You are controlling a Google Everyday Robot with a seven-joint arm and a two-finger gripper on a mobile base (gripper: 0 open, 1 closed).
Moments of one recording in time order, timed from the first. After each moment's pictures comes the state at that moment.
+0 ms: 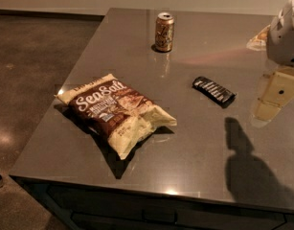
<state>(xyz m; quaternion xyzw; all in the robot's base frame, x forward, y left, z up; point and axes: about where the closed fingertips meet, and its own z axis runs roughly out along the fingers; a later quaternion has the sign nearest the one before) 0.438 -0.216 0.977 -0.60 0.78 -0.04 0.16</state>
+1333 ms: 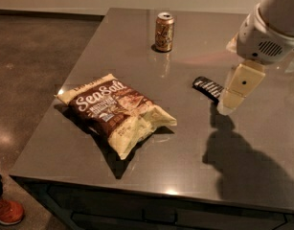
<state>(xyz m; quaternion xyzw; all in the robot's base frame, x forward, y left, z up) 0.483 -0.190 0.954 -0.57 0.80 0.01 0.17</state>
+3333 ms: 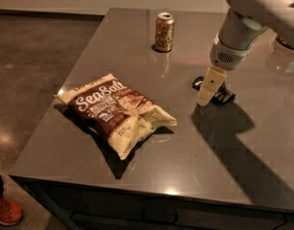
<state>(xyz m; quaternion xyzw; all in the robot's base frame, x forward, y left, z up) 0.590 -0.209 0.862 -0.47 0.87 -0.02 0.11</state>
